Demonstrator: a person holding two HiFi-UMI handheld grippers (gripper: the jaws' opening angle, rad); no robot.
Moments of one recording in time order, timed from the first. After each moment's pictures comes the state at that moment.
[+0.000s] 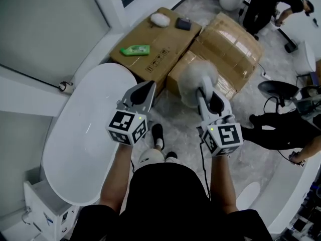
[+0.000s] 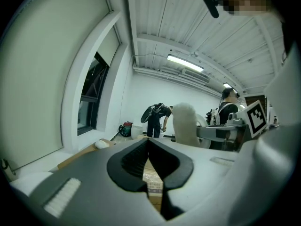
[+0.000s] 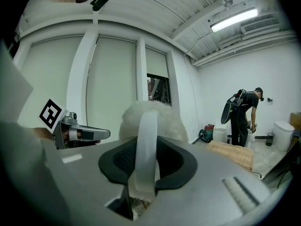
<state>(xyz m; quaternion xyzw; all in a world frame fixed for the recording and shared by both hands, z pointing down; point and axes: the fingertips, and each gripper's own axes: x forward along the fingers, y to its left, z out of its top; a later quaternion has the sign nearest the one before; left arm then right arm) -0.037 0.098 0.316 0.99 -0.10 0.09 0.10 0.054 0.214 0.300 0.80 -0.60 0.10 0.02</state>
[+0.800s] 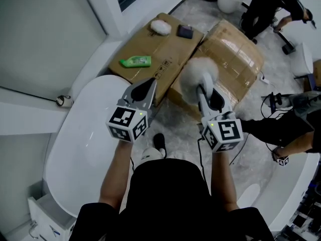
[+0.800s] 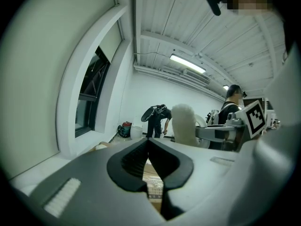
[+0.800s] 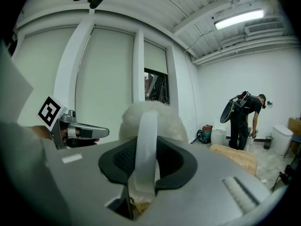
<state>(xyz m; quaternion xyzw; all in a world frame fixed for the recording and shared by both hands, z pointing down) 0.015 -0.026 0.321 0.99 -0.08 0.10 0.11 0.103 0.092 0.302 0.81 -0.58 0.11 0.04</state>
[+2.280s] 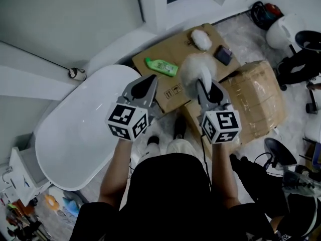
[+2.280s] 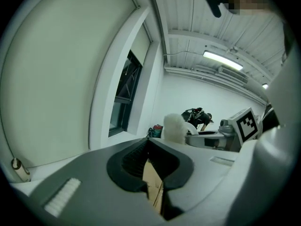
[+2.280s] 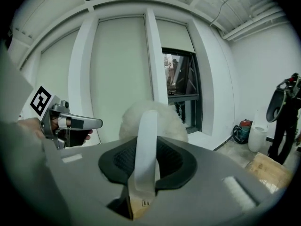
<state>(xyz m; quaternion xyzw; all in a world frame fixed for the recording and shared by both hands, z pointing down) 0.049 -0.182 0.339 0.95 -0.28 0.09 0.14 0.183 -0.126 0.351 0.67 -0.73 0.15 0.09</state>
